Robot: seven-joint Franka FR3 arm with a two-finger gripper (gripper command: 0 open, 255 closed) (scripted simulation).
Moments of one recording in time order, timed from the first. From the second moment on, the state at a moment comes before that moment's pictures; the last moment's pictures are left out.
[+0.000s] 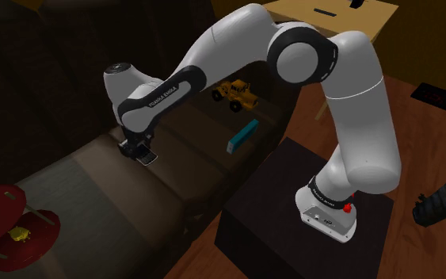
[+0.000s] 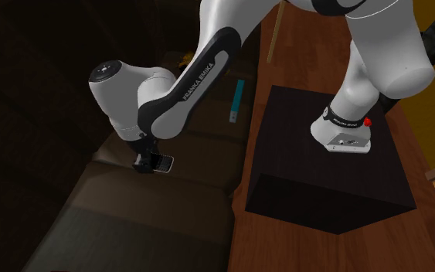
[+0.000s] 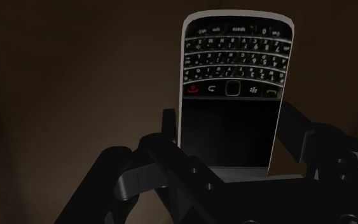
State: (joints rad) arm 0.25 0.72 0.27 -1.59 -0.15 2.28 0.38
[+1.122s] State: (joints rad) arm 0.23 0.59 0.29 -1.56 -0.12 2.13 0.37
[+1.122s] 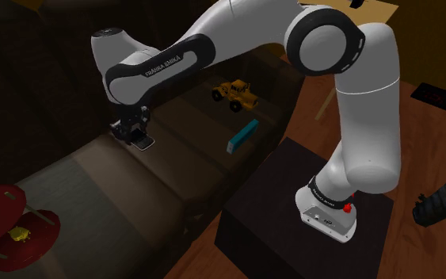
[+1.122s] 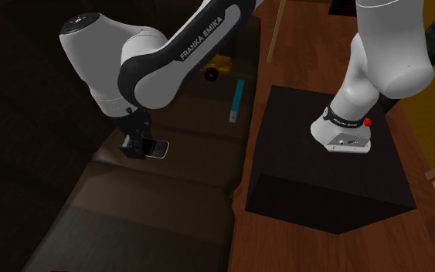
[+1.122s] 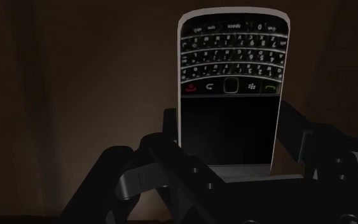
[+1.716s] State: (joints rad) arm 0.23 0.54 0.30 -1.52 -0.10 2.03 0.36
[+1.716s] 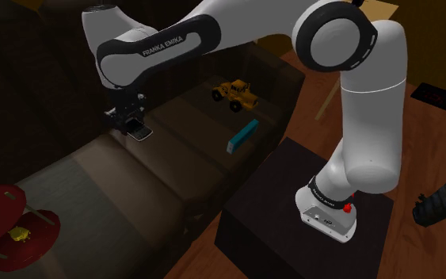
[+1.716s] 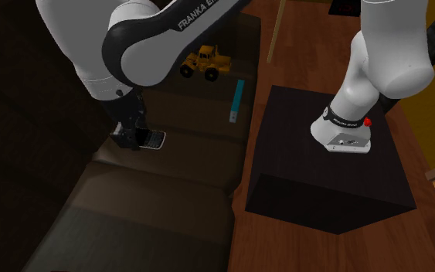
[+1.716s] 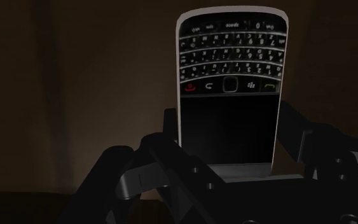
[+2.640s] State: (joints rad) arm 0.07 0.27 0.29 -1.85 -0.01 2.09 0.19
